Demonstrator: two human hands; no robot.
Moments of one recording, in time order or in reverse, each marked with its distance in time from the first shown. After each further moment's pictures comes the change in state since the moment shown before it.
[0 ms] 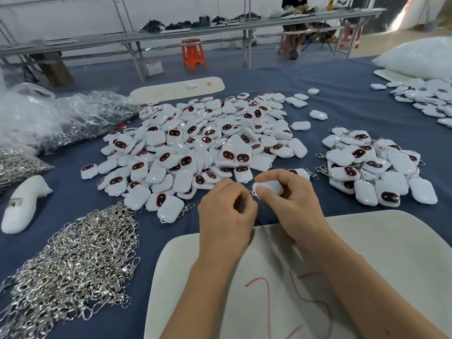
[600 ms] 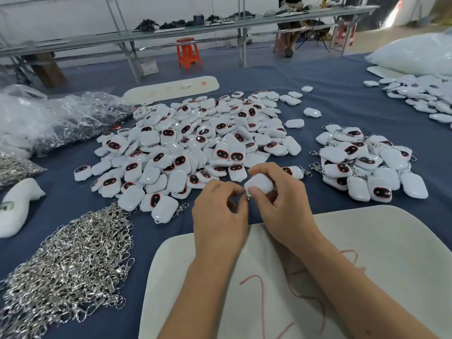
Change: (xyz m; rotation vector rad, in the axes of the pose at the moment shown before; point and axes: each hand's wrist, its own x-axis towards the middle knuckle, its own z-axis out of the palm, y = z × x) left_hand -0.002 -0.006 0.009 -0.005 -0.007 -0.093; right_hand -0.003 0.002 0.003 -0.321 0.063 -0.374
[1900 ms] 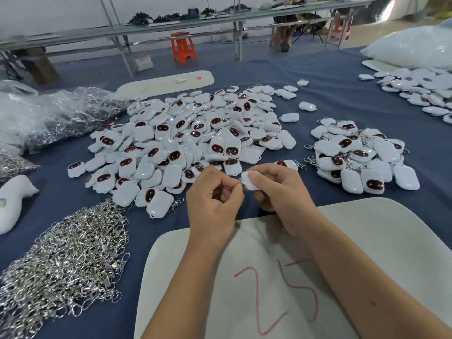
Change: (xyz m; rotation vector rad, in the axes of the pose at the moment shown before) left_hand 0.004 0.001 -0.005 -0.424 0.015 0.088; right_hand 0.009 0.002 -0.006 0.624 -0.125 0.652
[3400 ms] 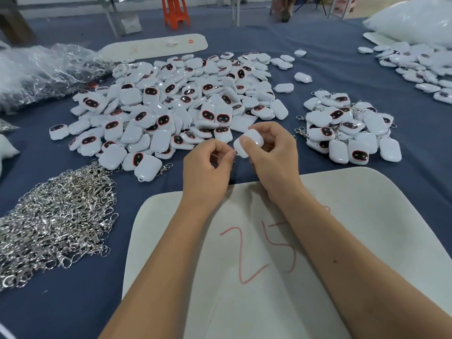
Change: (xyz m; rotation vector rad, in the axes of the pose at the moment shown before) left_hand -0.003 -0.010 0.006 0.141 -0.091 -0.182; right_hand -0.003 0.006 0.006 -0.213 0.274 -0.281
